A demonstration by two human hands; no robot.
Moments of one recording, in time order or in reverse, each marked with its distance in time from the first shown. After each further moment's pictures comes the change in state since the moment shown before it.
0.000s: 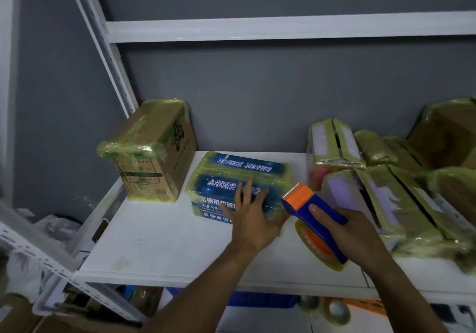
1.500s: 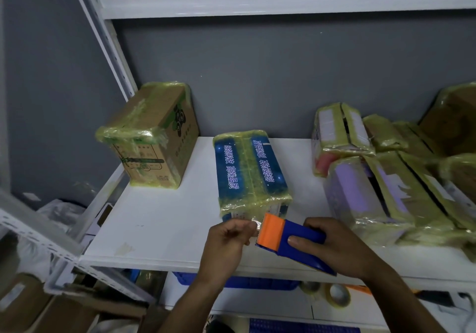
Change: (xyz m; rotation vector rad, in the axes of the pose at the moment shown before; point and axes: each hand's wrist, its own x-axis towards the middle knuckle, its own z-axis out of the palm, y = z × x) left_hand -0.085 -0.020 -0.063 -0.808 -0.091 -0.377; right_hand -0.016 0.014 0.029 -0.032 -0.435 -0.285
